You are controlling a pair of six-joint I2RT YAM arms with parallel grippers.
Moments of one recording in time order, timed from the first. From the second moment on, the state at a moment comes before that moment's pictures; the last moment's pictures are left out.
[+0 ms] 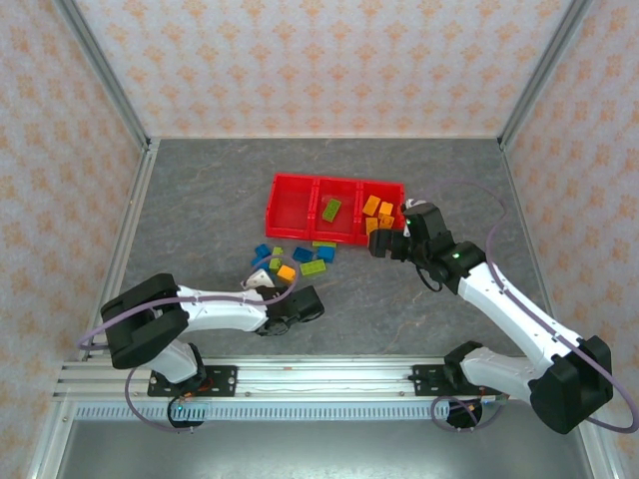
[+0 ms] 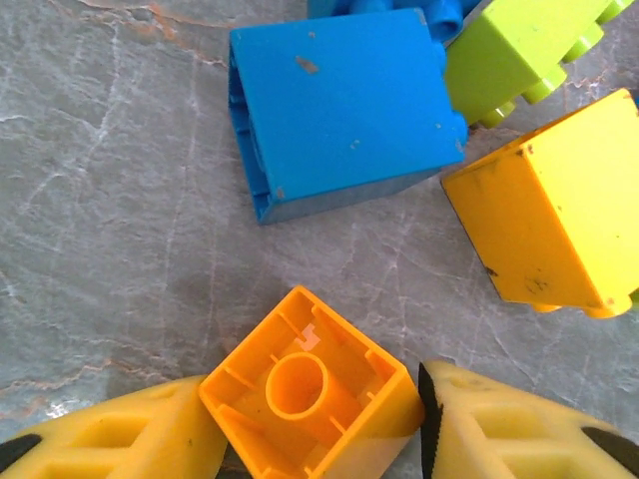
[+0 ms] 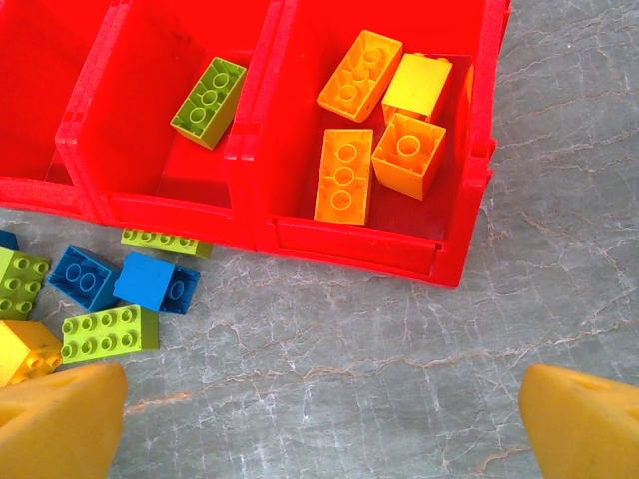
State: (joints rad) left arm -1.03 1.55 0.67 -0.53 -0.57 -1.71; right arm 0.50 1.08 0.84 -0.56 0.08 0.44
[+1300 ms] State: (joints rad) left arm -0.83 1.59 1.32 -0.45 -0.54 -0.91; right arm 0.50 0.61 0.77 -0.56 0.48 0.57
